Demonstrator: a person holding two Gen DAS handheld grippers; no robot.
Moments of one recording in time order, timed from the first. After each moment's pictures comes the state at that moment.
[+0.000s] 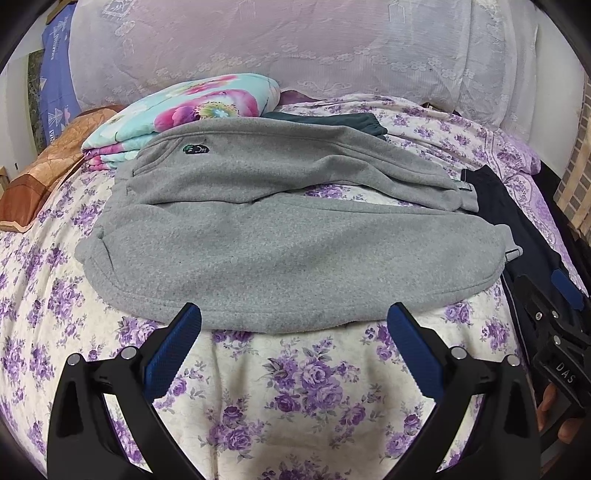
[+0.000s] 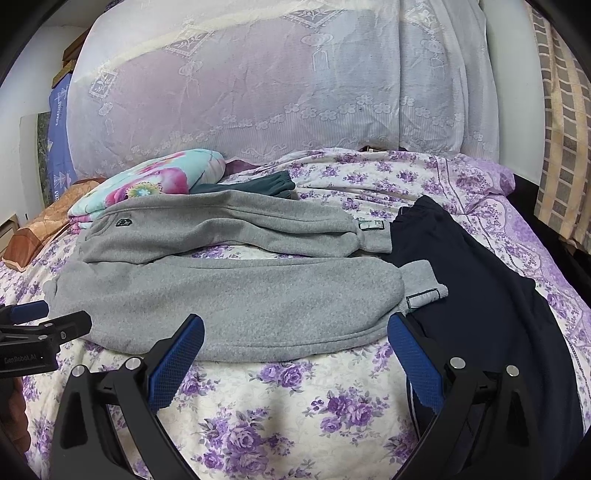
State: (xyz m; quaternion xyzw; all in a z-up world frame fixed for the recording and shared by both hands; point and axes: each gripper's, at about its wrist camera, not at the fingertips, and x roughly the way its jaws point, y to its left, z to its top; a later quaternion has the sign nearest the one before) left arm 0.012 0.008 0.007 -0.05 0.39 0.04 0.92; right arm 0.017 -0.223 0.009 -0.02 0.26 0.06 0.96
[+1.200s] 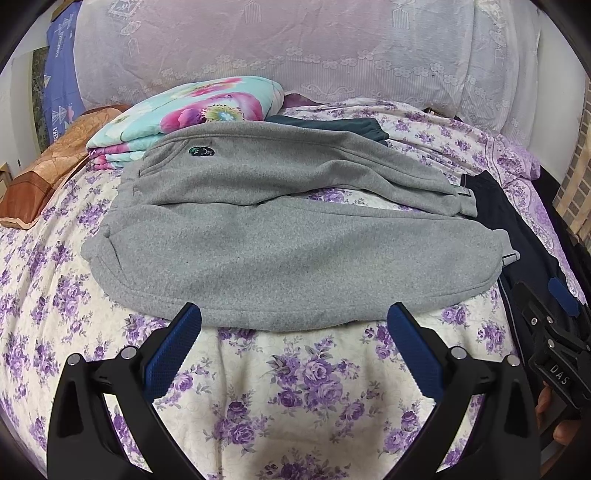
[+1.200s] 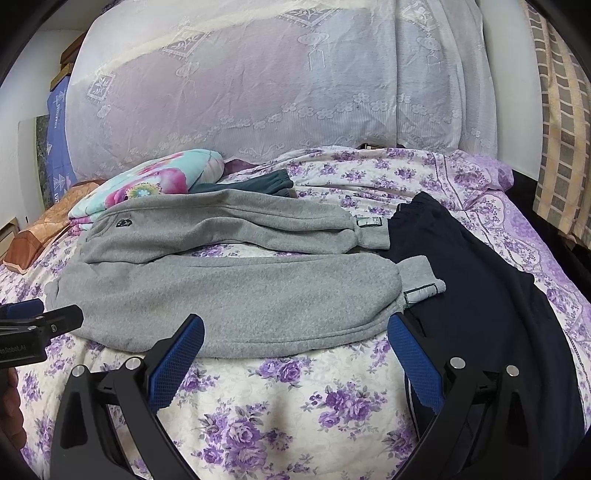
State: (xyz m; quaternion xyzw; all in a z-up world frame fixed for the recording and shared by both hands) left arm 0.005 0.012 0.016 -0.06 0.38 0.04 0.92; right arm 0.012 -0.229 0.008 -0.01 0.26 0.06 0.96
